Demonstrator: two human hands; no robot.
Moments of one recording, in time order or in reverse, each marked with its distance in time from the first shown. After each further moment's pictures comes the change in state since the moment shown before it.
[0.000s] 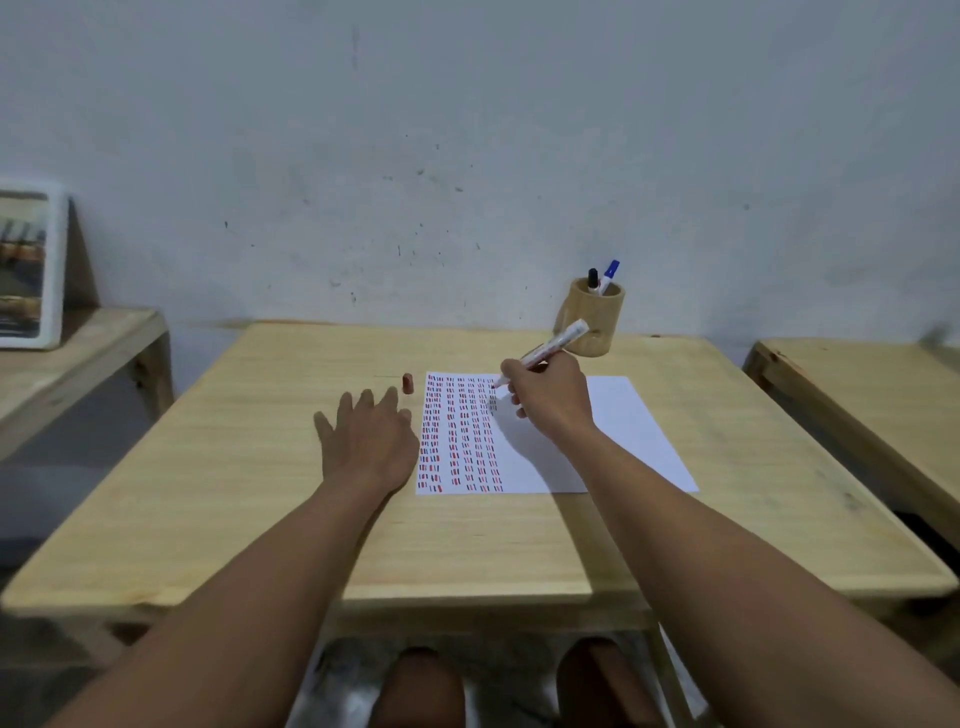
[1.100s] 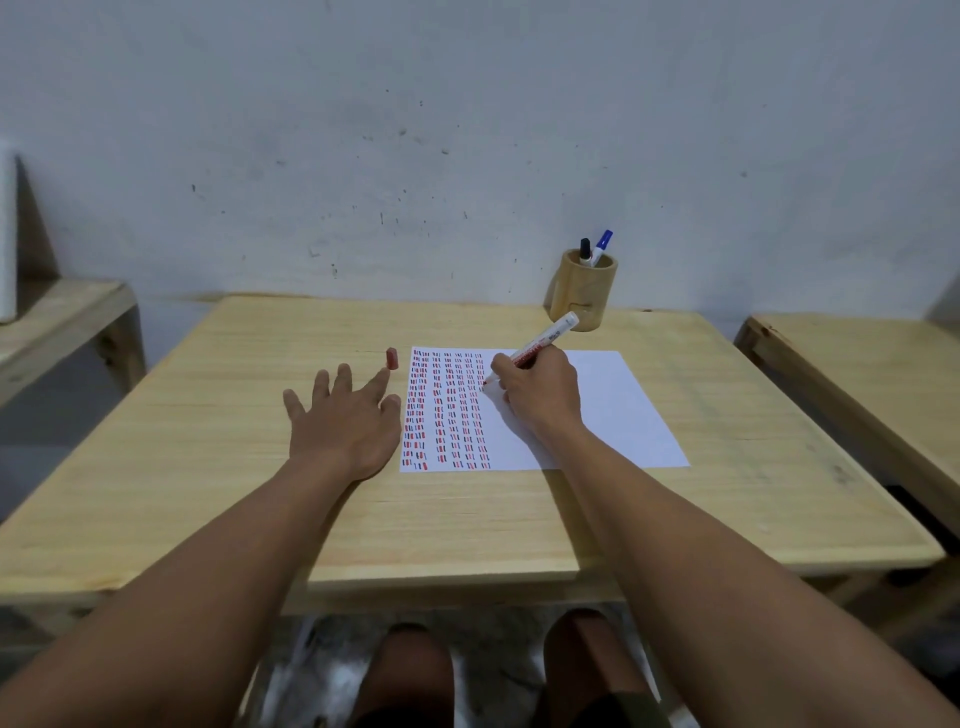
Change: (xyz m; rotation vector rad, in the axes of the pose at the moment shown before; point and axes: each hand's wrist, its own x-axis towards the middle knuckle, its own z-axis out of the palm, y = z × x) left_hand -0.005 -0.007 -0.003 0.048 -0.137 0.026; right_hand 0.000 0.031 0.005 -0.091 0.042 -0.003
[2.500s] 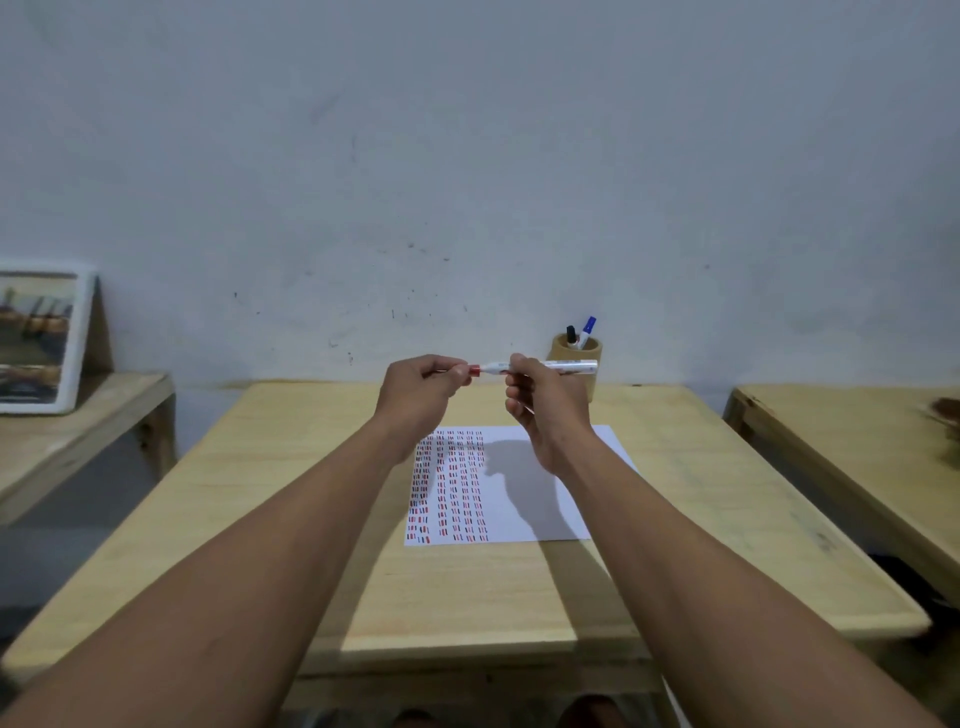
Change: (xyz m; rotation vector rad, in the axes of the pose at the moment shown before) left_hand 0.014 0.085 -0.091 -1.210 0.131 0.137; right_hand -0.009 -0.084 -0.046 0.901 -0.089 0.161
